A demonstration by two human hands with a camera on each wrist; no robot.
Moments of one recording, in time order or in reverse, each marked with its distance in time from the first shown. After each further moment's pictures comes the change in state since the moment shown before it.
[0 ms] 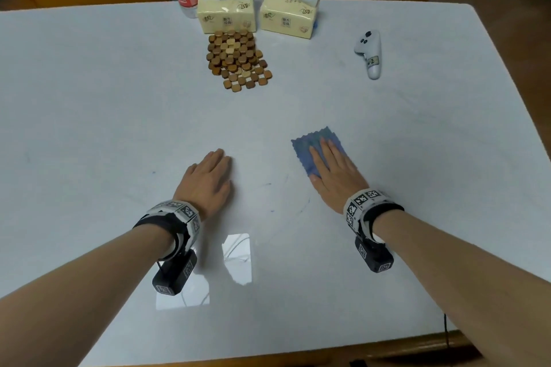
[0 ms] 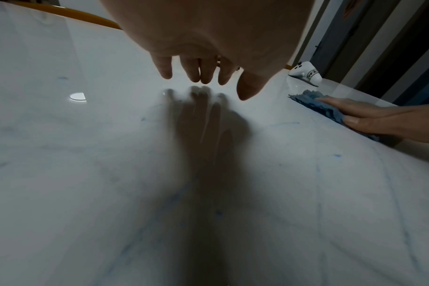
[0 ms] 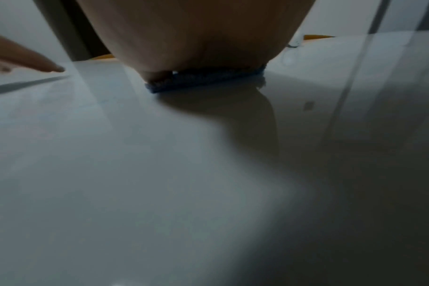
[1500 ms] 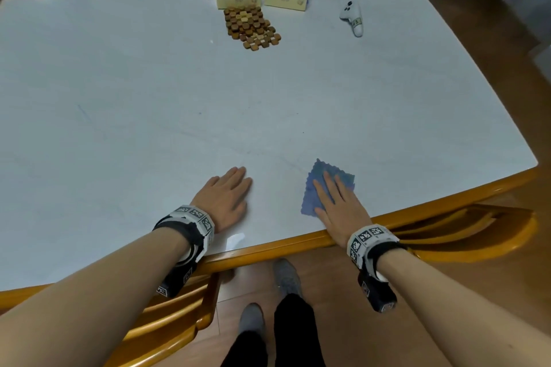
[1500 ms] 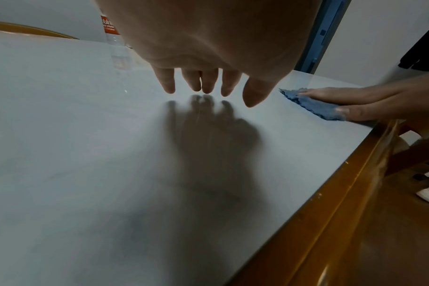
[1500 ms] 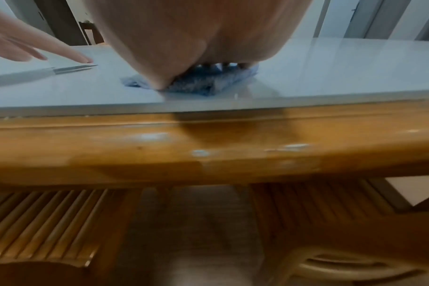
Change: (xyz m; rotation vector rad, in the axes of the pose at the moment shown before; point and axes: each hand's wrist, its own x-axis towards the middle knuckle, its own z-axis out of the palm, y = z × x) left_hand -0.198 -0.070 0.051 0.275 -0.161 0.373; right_hand -0.217 -0.217 0.044 0.061 -0.180 0.257
